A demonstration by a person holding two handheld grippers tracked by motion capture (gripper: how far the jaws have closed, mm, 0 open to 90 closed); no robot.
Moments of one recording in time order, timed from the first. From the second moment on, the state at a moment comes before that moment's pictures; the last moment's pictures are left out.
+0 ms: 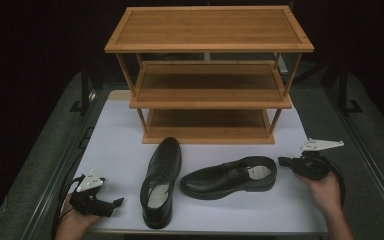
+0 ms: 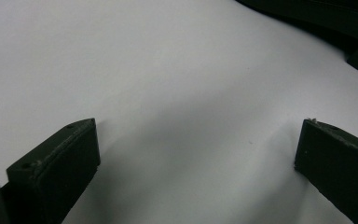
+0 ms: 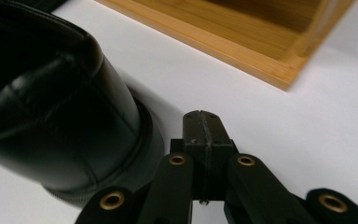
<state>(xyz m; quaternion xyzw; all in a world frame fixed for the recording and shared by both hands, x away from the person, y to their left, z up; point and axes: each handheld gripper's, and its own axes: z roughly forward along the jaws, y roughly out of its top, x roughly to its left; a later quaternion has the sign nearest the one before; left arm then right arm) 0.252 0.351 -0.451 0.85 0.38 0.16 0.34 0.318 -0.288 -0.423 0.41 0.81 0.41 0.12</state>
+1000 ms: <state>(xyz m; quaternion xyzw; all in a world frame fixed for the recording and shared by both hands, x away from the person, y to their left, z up) 0.252 0.351 -0.451 0.85 0.38 0.16 0.33 0.326 -0.274 -0.446 0.39 0.84 0.39 0.07</state>
